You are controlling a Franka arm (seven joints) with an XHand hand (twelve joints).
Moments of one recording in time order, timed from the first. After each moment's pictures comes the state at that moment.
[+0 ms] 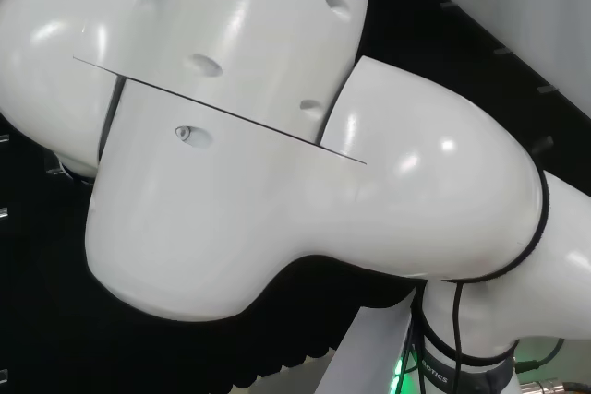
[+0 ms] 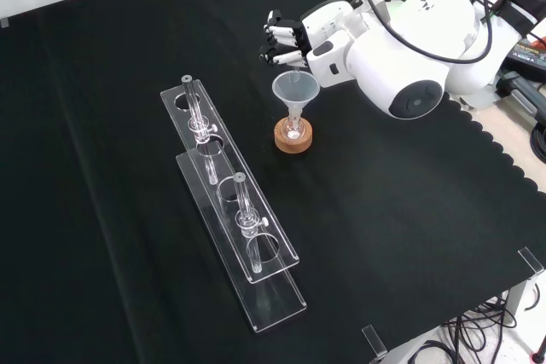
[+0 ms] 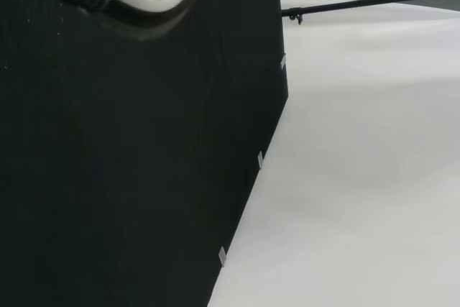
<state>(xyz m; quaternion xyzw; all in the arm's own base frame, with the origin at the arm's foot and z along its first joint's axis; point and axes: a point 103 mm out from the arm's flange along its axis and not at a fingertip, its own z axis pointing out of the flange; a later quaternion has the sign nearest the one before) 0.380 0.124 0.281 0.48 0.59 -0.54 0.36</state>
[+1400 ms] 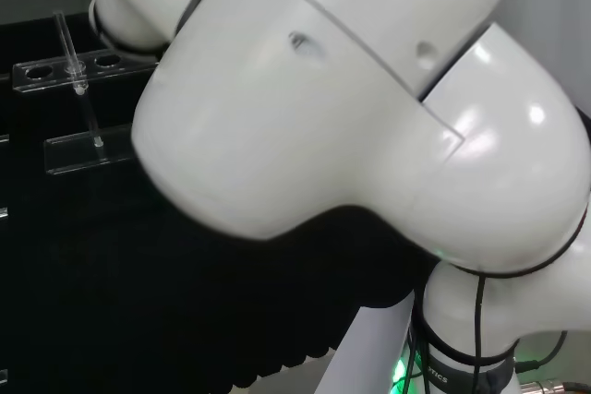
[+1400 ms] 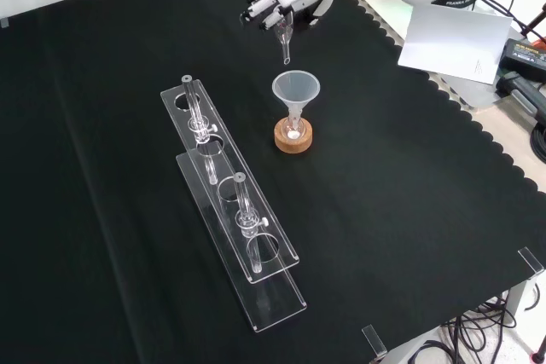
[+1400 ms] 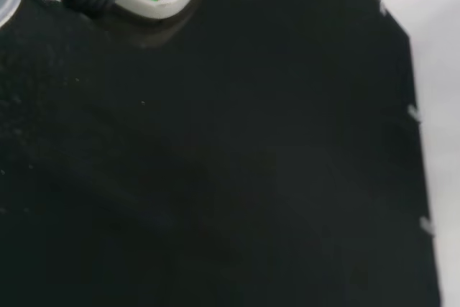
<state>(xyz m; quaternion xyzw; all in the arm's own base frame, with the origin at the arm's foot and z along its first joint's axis) 0.384 0.060 0.309 0.64 0.66 -0.35 0.17</state>
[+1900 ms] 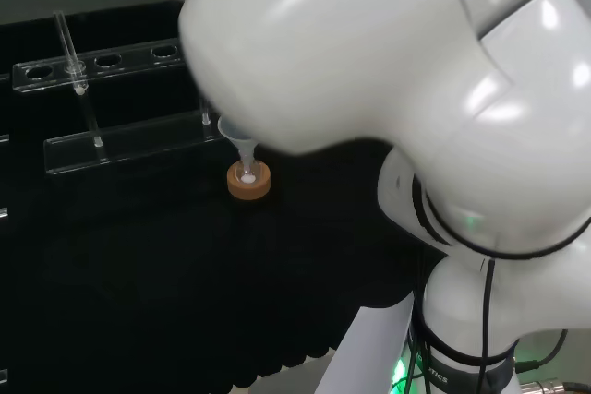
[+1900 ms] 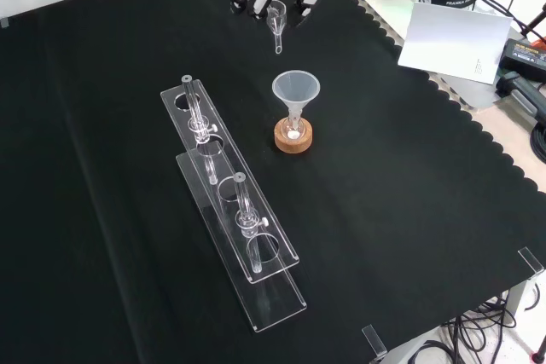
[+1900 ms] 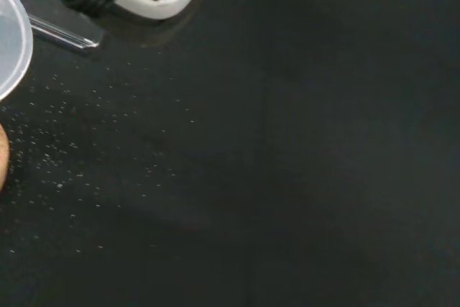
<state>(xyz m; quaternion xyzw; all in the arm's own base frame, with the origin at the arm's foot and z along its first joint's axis) 0.389 0.032 0.311 0.69 0.68 -0.26 0.07</state>
